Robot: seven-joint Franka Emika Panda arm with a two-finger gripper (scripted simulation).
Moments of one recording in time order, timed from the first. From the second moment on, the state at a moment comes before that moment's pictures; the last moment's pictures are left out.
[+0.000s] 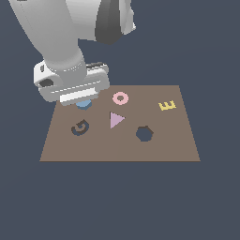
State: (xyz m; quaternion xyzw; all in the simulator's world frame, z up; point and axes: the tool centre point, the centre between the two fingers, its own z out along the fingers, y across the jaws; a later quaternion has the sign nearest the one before) arm -0.060 -0.133 0.052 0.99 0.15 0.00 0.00
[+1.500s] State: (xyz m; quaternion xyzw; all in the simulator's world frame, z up) arm -0.059 -0.135 0.031 0.99 0.15 0.00 0.00
